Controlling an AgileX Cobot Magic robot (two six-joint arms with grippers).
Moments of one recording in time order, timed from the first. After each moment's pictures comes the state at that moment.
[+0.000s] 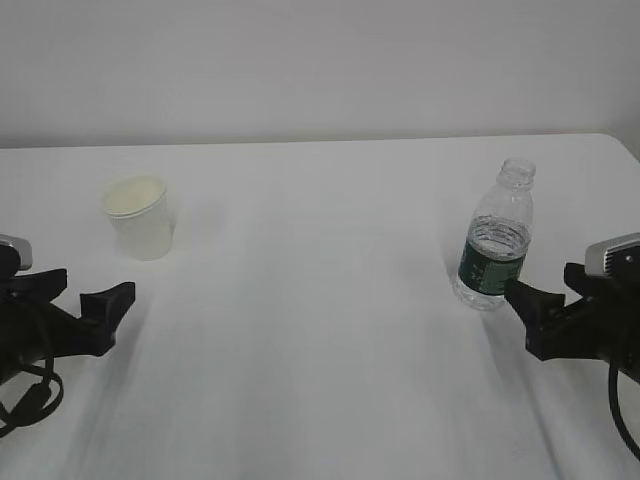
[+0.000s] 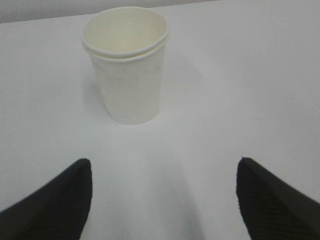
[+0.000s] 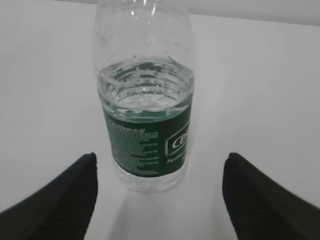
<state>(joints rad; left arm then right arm) -0.25 1.87 -0.29 0.01 -1.14 -0.05 0.06 1.85 -0.27 -0.21 -1.14 -0.02</state>
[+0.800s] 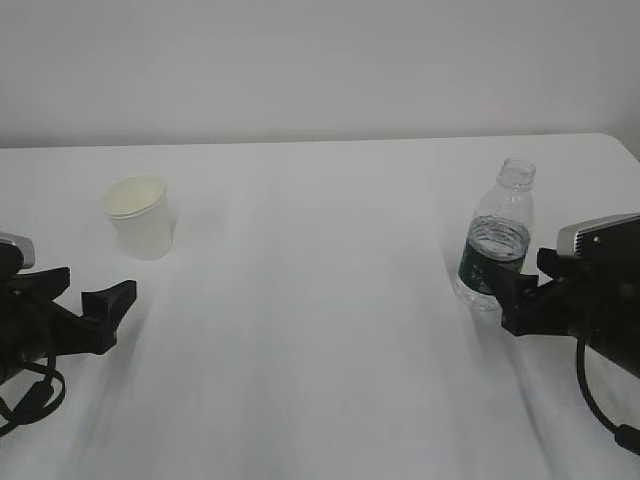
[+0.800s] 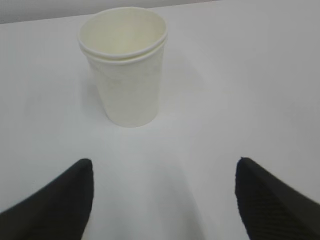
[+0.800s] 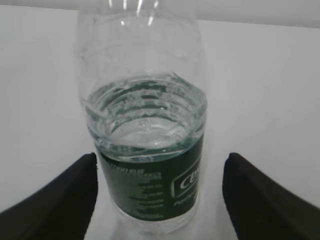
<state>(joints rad) -0.25 1.88 -0.30 0.01 -1.14 -0.05 0.06 1.96 -0.40 -0.25 -1.14 0.02</state>
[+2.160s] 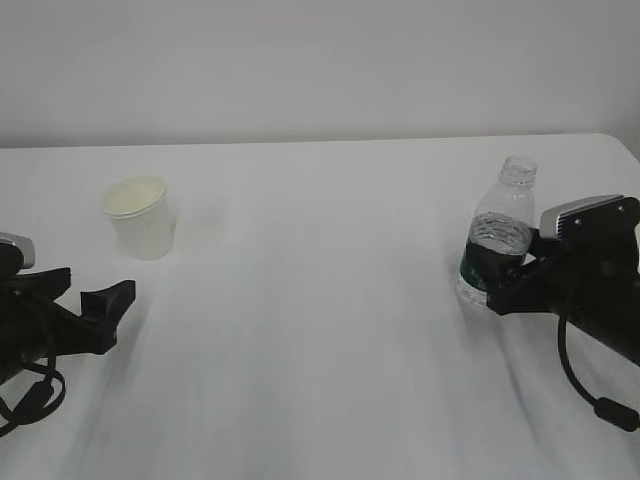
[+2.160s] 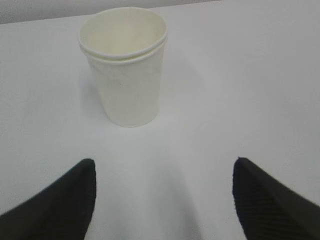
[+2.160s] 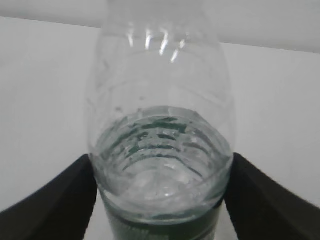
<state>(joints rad) -0.25 1.88 -0.30 0.01 -1.14 -0.05 0.06 2.00 -0.50 -0.30 -1.14 0.02</state>
